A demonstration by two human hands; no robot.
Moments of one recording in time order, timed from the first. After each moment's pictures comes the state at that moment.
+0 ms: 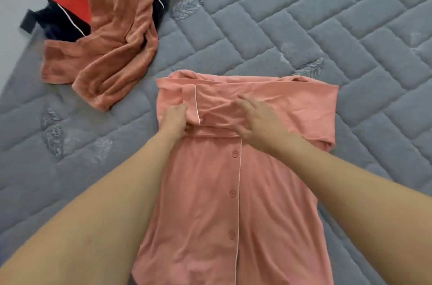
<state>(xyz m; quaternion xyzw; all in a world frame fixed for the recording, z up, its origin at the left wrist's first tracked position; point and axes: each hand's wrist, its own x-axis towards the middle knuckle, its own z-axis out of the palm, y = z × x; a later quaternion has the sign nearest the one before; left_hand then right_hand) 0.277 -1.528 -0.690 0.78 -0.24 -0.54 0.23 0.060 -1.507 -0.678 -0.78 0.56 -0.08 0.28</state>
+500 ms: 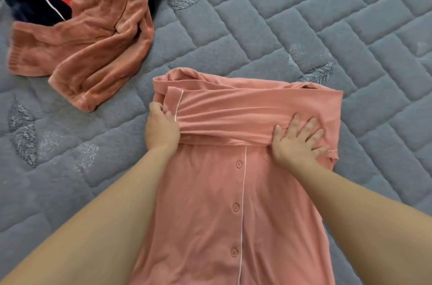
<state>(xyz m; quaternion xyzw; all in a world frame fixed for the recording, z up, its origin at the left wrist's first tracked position) 0.311 -1.519 -0.739 0.84 -0.43 -0.25 0.23 0.024 -1.497 -0.756 -0.44 0.86 0.13 0.24</state>
